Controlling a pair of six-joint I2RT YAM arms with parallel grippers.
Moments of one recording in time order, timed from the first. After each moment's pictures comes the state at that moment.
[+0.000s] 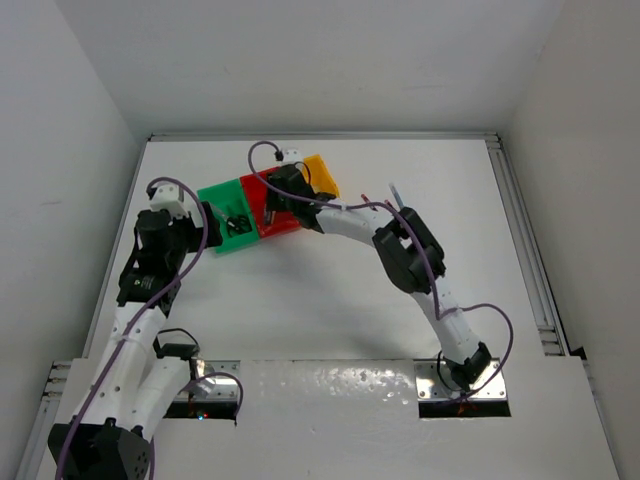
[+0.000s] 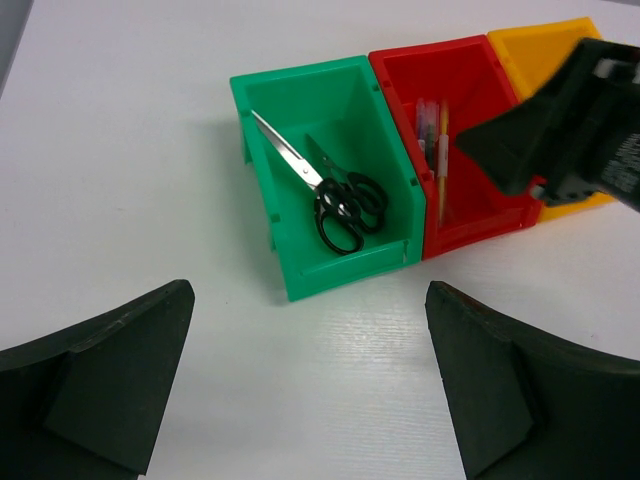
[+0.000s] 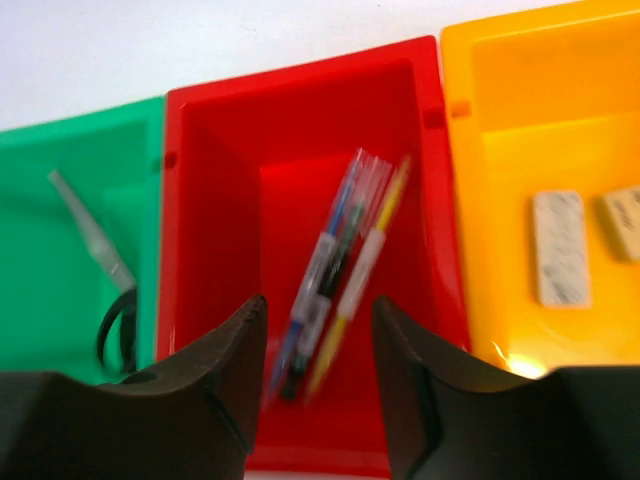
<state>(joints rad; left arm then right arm) -0.02 0.75 0.65 -0.29 -0.07 -0.17 0.77 2.39 1.83 0.07 0.26 0.47</state>
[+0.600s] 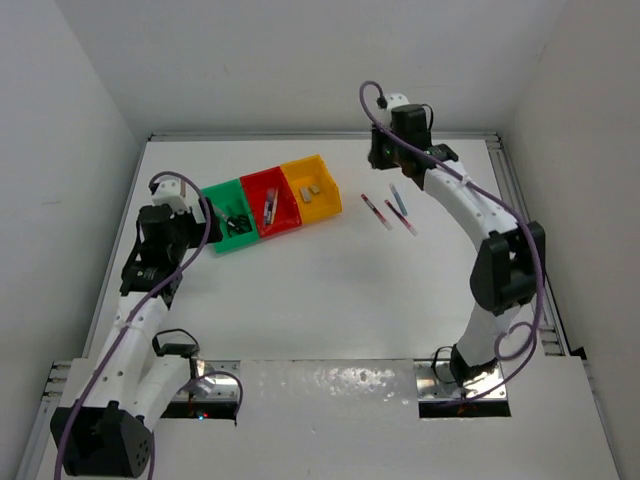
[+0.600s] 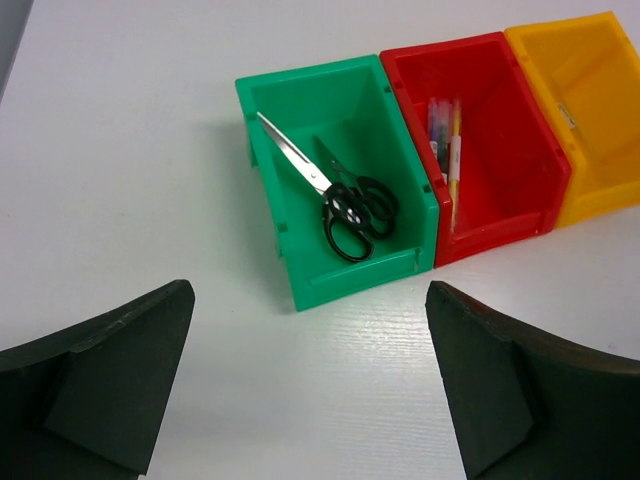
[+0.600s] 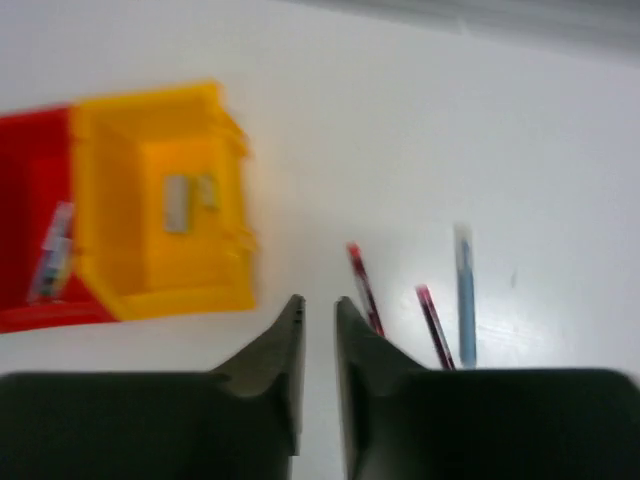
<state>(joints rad) -0.01 0.81 0.66 -0.25 -0.06 -0.15 0.36 1.78 1.57 -0.30 -0.01 0.13</state>
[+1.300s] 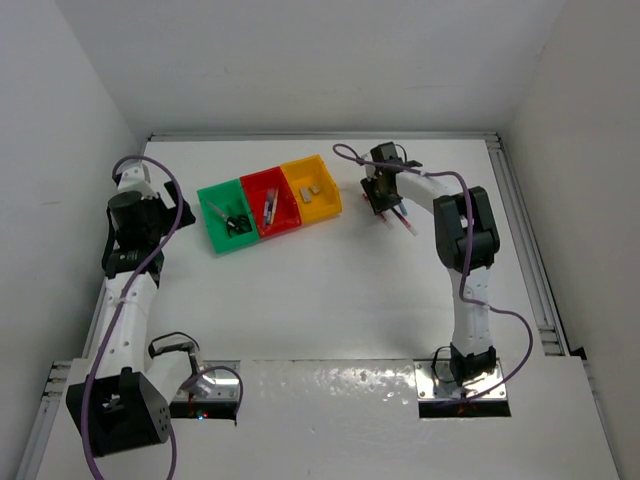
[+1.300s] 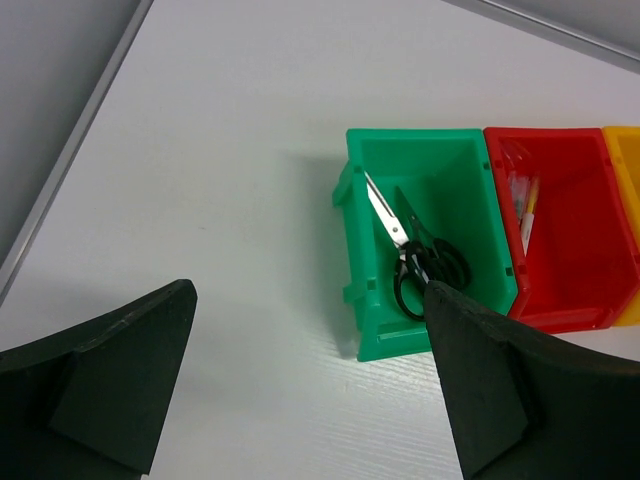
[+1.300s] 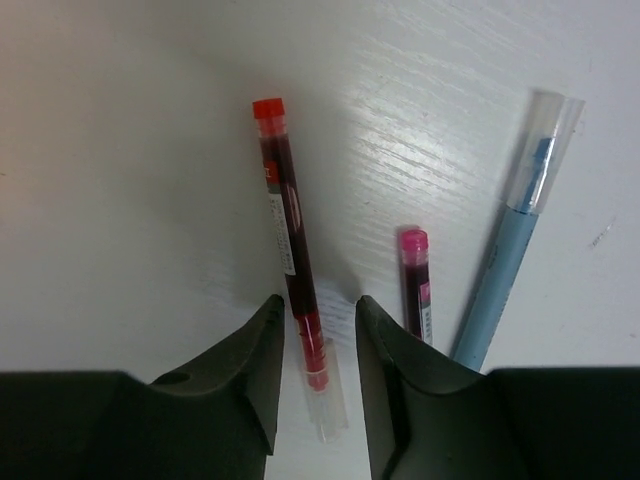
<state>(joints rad) 0.23 0.95 0.75 -0.21 0.01 -0.18 0.30 2.22 1.61 -0.49 0.04 -0.16</state>
